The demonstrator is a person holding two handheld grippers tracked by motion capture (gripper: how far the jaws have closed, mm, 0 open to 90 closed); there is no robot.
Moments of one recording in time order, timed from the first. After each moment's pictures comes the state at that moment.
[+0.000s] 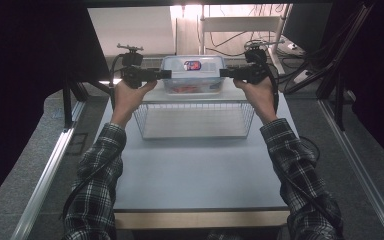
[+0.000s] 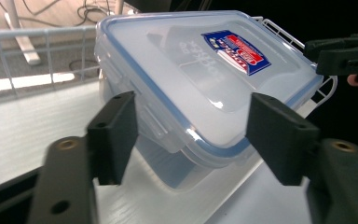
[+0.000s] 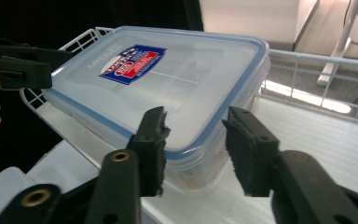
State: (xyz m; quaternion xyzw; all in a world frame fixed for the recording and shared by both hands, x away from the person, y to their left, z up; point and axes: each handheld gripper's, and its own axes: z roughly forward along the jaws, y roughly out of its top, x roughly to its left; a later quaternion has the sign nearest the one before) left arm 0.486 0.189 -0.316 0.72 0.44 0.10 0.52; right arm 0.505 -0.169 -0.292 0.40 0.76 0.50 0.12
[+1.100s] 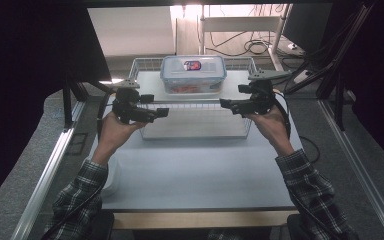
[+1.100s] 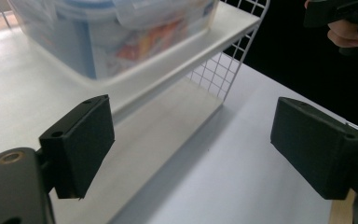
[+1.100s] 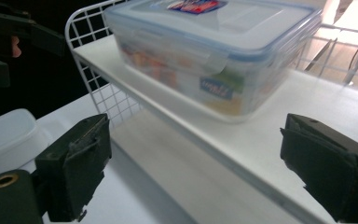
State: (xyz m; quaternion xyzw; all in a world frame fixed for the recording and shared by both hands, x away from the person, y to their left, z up) left arm 0.390 0.190 -0.351 0.78 0.34 0.11 0.51; right arm 0.432 -0.184 -0.325 0.30 0.79 0.51 0.17
